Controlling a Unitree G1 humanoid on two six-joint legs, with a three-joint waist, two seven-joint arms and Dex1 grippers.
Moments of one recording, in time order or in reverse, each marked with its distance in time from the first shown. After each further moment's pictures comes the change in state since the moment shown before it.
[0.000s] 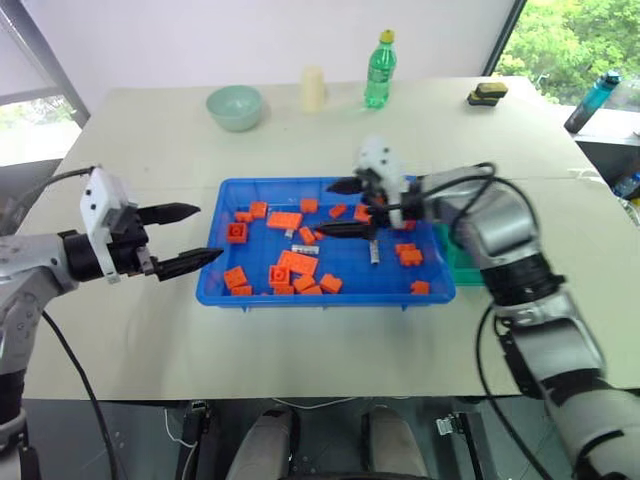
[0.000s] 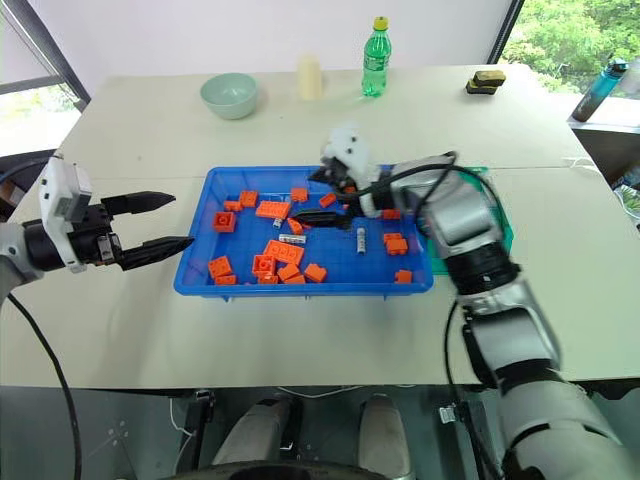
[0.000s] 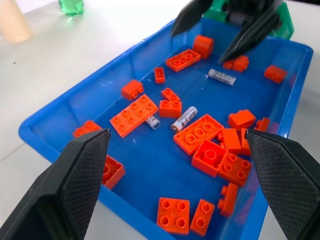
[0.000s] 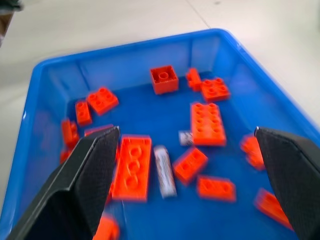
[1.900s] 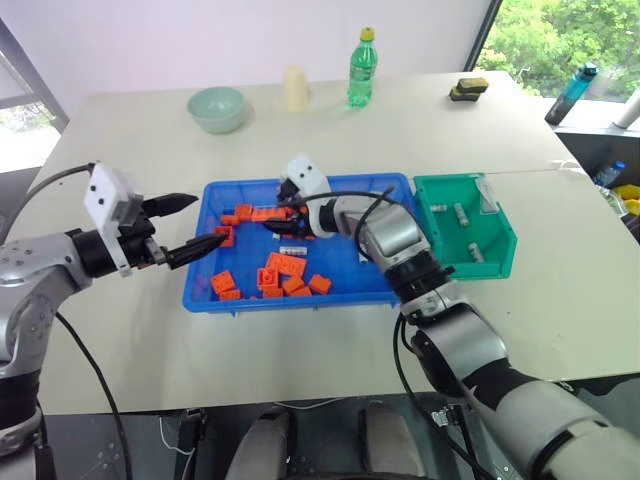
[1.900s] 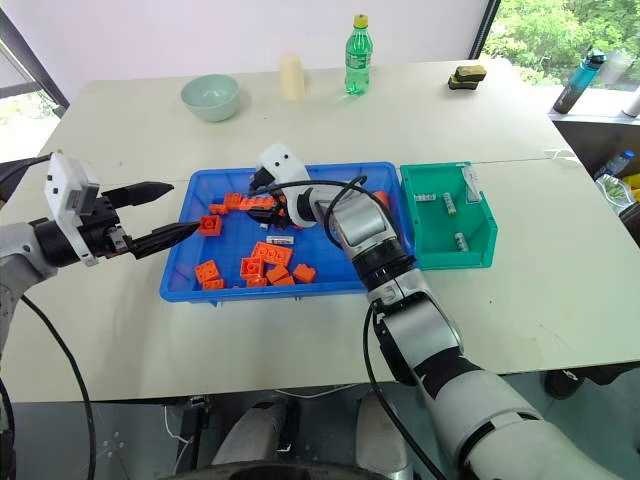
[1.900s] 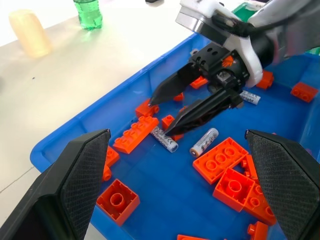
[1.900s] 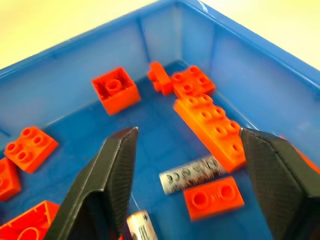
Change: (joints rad) left arm -0.023 -0.034 -0.004 -0.028 0.019 -0.001 0.110; right arm -0.079 0.372 -0.104 0.171 -0.169 0.213 -0.340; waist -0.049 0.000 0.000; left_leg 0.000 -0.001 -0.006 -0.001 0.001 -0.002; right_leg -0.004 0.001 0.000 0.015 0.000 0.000
